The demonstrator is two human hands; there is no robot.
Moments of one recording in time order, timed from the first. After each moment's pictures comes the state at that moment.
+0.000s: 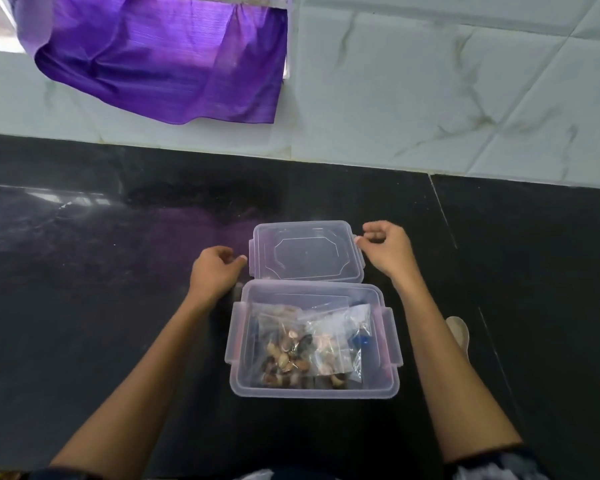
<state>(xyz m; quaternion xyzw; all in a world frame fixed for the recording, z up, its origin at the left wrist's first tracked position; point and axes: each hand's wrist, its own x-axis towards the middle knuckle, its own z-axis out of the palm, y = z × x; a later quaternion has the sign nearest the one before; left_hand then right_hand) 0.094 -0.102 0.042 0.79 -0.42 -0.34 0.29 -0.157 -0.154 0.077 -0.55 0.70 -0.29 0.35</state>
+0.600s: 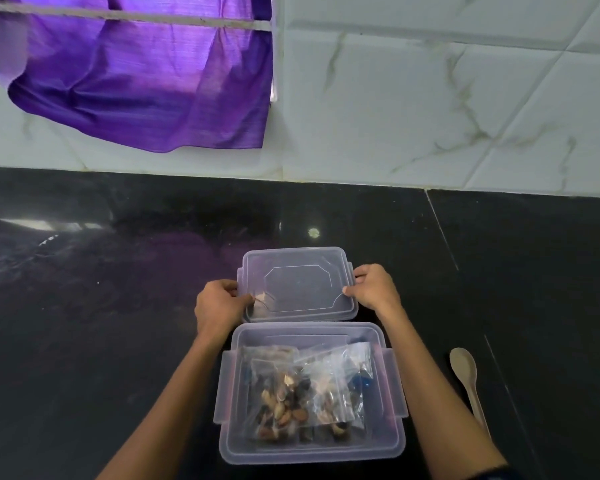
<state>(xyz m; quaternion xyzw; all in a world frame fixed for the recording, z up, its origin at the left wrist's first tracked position) 0.077 -0.122 0.030 0.80 -0.39 -0.34 0.29 -0.151 -0.177 0.049 -0.54 0.75 -0.13 0.37</state>
